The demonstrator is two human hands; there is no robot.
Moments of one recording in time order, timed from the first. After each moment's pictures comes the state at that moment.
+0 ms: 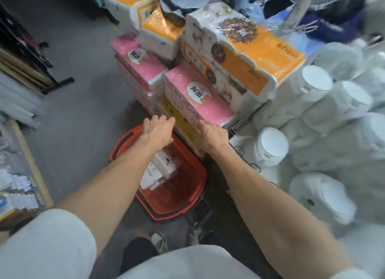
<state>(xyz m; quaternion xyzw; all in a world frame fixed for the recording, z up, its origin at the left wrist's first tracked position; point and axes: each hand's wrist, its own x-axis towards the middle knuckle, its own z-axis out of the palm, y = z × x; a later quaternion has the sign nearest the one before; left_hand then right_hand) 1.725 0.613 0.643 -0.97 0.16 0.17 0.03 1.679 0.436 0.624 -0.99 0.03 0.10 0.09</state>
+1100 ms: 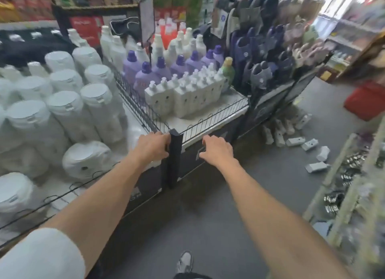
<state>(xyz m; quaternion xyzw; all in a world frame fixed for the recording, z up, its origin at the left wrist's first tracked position) 1.197 0.272 0.777 -0.54 0.83 0.09 0.06 0.976 0.320 0.772 -0.67 0.74 0.01 0.09</state>
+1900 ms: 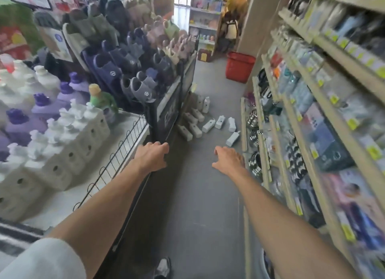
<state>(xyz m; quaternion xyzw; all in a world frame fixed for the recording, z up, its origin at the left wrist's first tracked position) 0.777 0.135 0.780 -0.24 0.97 0.03 0.04 0.602 0.339 0.779 -0.36 0.93 -0.02 0.07</state>
